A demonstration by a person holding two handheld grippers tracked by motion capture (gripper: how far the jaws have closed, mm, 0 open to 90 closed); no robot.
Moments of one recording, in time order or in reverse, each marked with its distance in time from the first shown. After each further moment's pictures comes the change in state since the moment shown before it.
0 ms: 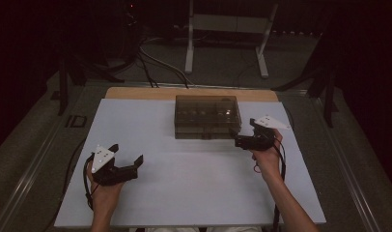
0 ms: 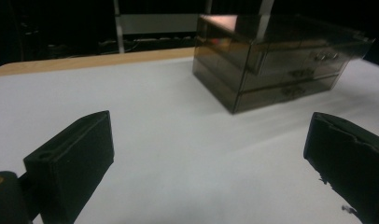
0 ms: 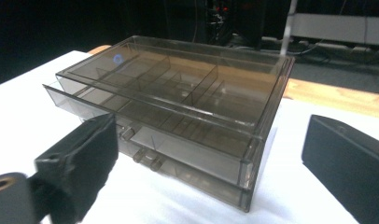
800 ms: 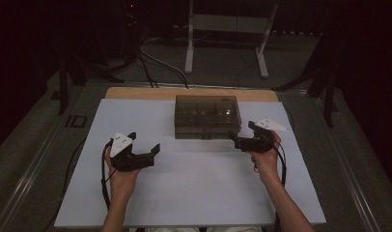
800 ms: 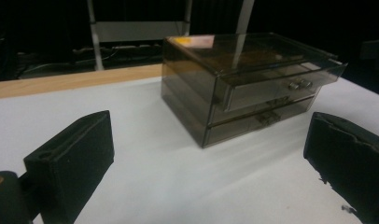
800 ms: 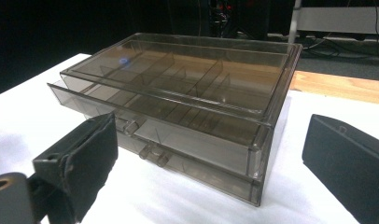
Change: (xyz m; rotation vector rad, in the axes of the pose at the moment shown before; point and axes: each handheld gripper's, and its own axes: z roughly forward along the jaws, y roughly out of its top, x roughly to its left) left arm -0.023 0.026 0.043 -0.026 -0.080 0.006; right arm -0.001 -0.010 0.003 -0.005 0.021 0.044
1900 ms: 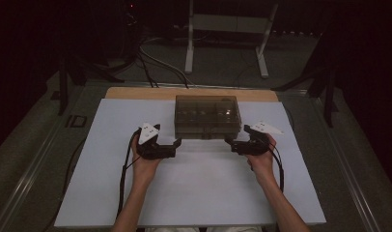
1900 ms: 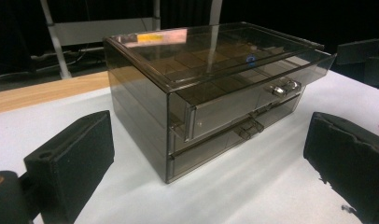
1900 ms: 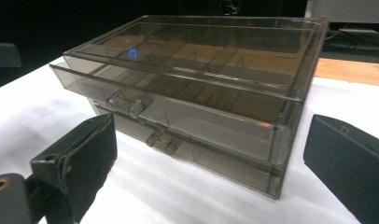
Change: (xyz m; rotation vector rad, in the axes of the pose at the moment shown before) left arm -0.020 0.001 0.071 0.029 -0.106 0.068; right arm 0.002 -0.017 0.013 0.020 0.045 0.002
